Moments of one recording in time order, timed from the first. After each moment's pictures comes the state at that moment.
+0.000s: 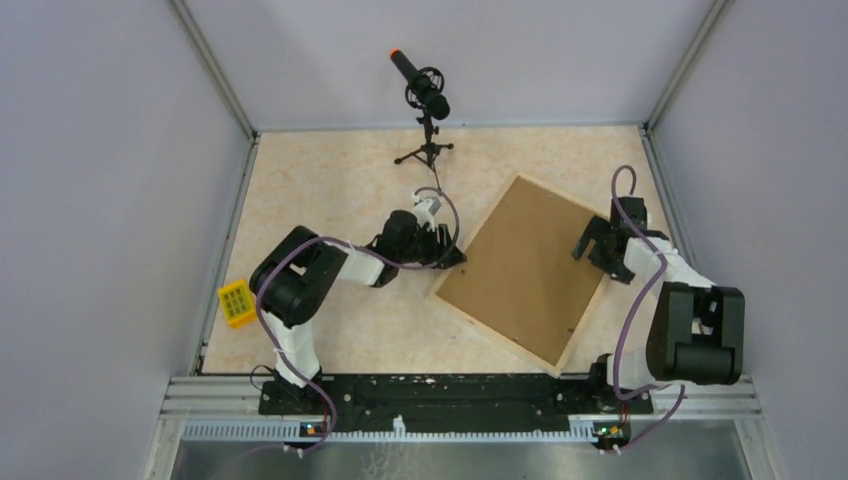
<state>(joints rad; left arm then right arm) -0.60 1.89 0.83 0.58 0.41 -0.56 -0.10 1.36 0.71 -0.44 0.10 0.45</state>
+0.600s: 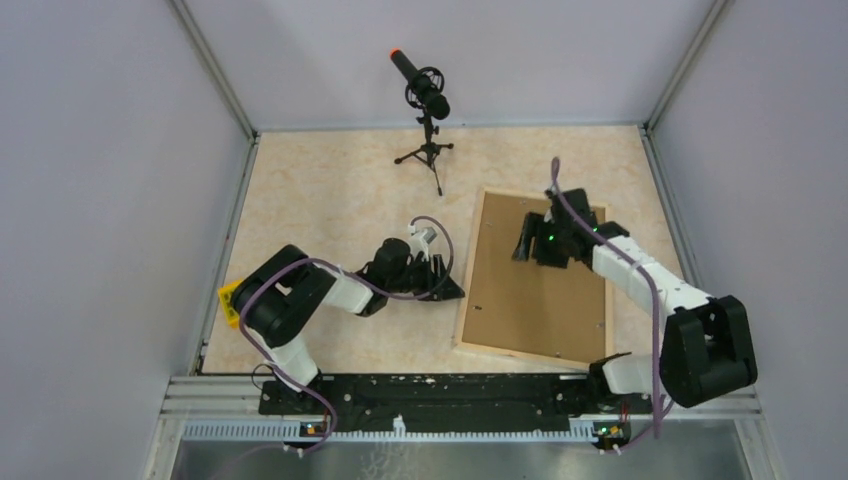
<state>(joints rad) -0.68 1.73 0.54 0.68 0.50 -0.74 0.27 1.32 0.90 -0.51 -0.07 0.44</state>
